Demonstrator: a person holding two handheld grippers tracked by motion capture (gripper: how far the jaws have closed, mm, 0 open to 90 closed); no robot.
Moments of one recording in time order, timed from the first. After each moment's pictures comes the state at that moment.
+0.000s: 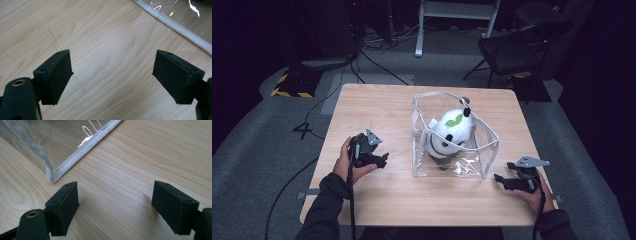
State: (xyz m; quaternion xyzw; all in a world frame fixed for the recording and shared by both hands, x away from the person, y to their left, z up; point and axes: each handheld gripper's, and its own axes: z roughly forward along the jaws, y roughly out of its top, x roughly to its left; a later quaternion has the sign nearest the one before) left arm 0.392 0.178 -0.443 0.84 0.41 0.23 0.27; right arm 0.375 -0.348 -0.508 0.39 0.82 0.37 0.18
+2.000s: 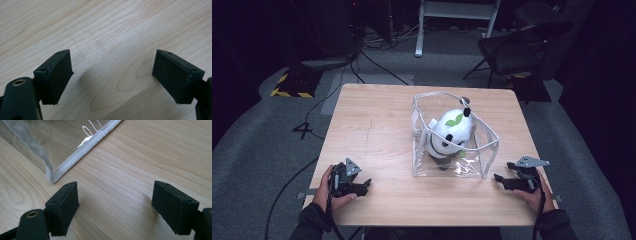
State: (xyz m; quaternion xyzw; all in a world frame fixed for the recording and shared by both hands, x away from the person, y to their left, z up) left arm 0.325 0.231 -0.500 0.83 0.44 0.21 0.28; right arm 0.375 -0.348 -0.508 0.39 0.82 0.37 0.18
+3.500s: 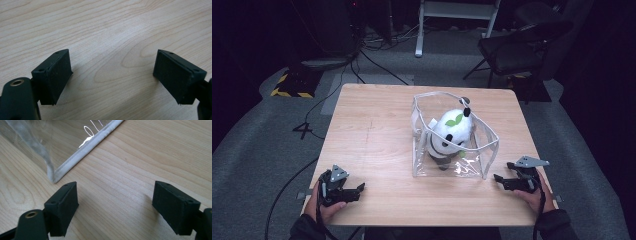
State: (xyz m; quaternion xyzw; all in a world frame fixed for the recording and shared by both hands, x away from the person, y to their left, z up) left arm 0.308 0.255 -0.511 0.79 0.48 0.18 0.33; right arm 0.375 -0.347 -0.508 0.39 0.82 0.37 0.18
